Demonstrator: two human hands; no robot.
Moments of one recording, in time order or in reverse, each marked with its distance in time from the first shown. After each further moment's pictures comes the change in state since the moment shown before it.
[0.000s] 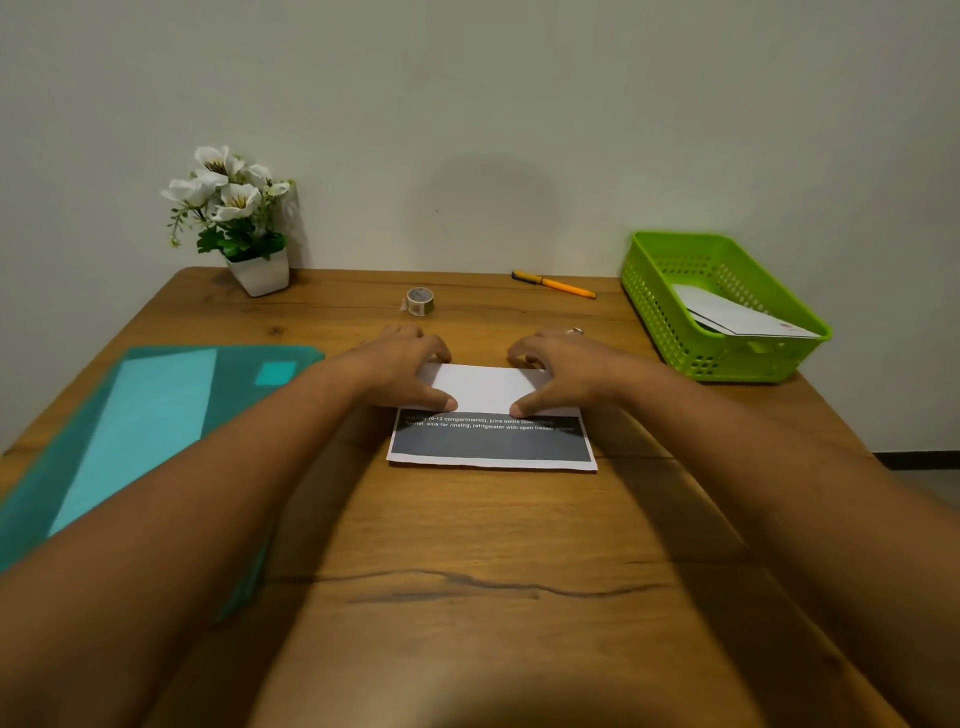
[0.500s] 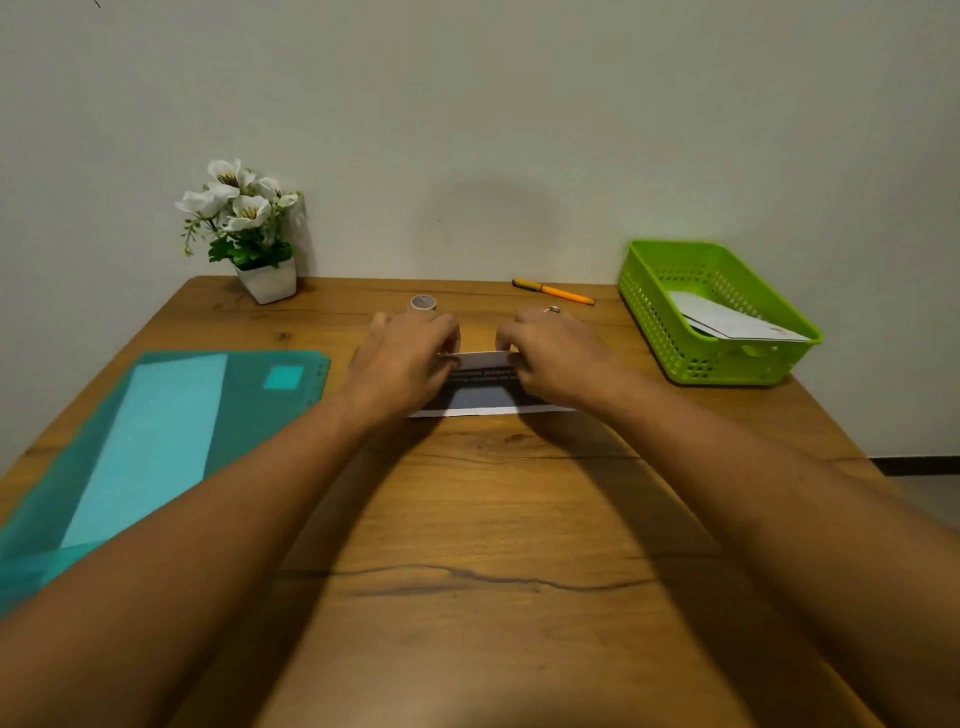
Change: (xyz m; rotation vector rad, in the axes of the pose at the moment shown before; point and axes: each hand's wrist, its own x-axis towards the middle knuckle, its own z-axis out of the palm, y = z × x) left_hand -0.029 0.029 0.005 0.010 0.599 0.087; right_hand -0.020 -0.042 -0.009 -0.188 0.420 -0.079
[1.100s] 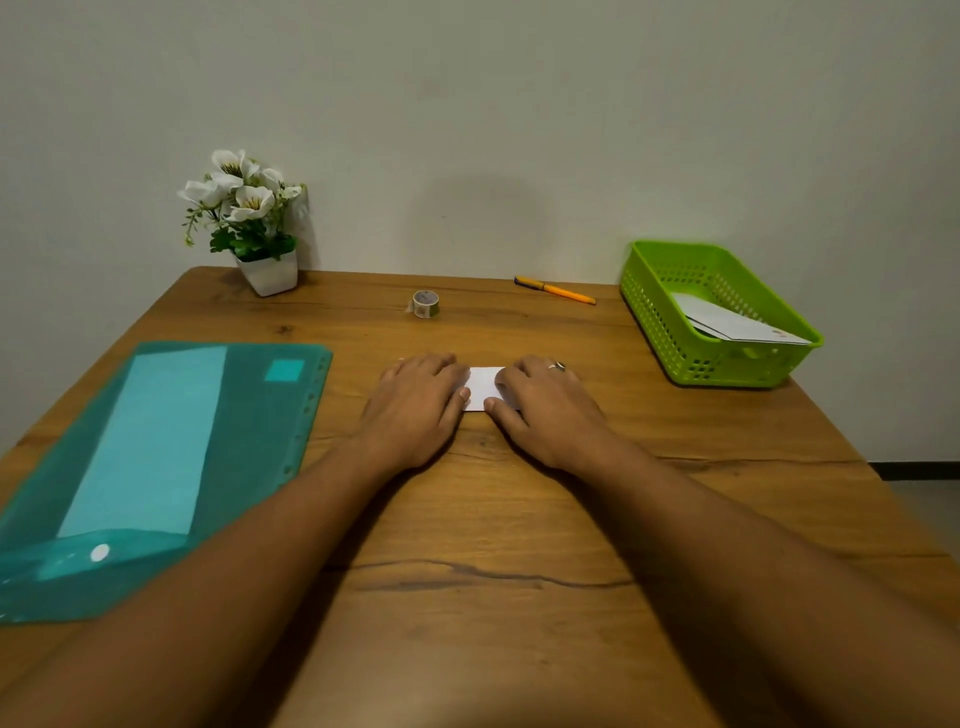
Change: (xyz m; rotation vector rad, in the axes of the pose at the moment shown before) left_hand -0.035 0.002 0.041 -0.045 -0.161 -0.047; right_hand -0.034 -0.017 0.055 0.074 0.002 0.097
